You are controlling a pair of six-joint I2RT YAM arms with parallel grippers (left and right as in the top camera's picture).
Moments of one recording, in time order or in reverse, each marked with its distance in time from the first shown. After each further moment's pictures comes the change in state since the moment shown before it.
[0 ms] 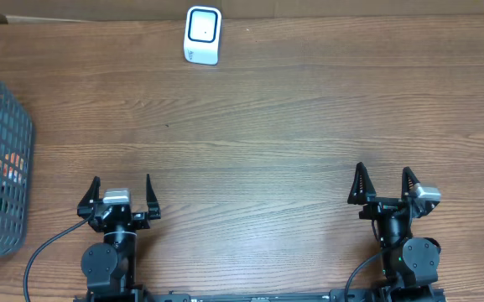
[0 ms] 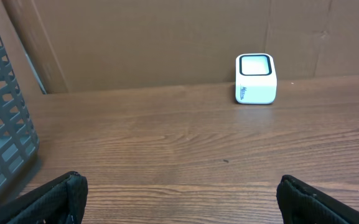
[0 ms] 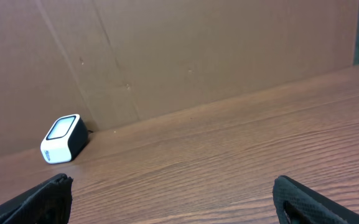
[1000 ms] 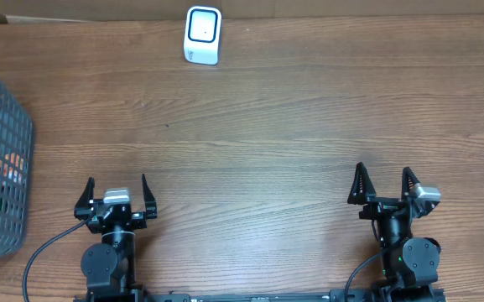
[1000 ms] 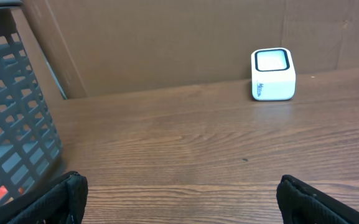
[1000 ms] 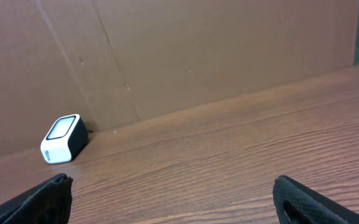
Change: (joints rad) left arm 0.000 0.000 0.000 0.006 -0.053 0.069; right arm 0.000 0.000 0.000 0.000 0.000 0.000
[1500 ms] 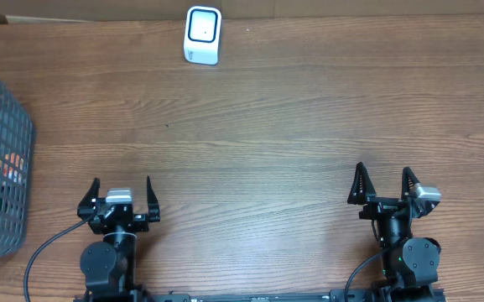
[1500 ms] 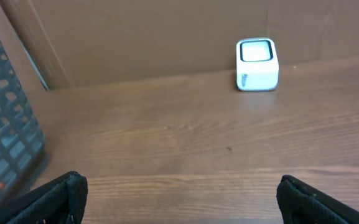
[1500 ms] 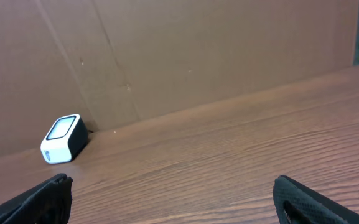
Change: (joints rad) left arm 0.000 0.010 0.053 -0.103 0.052 -0.025; right arm 0.000 0.000 0.000 0.000 0.000 0.000
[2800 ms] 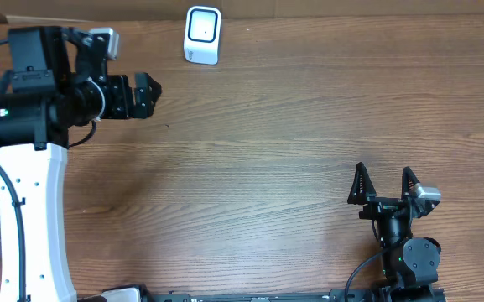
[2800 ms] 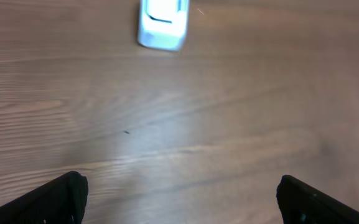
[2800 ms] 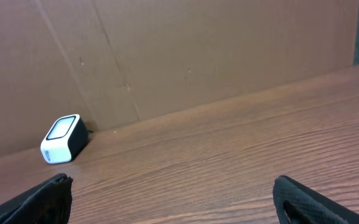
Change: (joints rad) left arm 0.014 1.437 1.638 -0.967 0.399 -0.122; right arm 0.000 -0.001 0.000 0.000 0.000 0.000
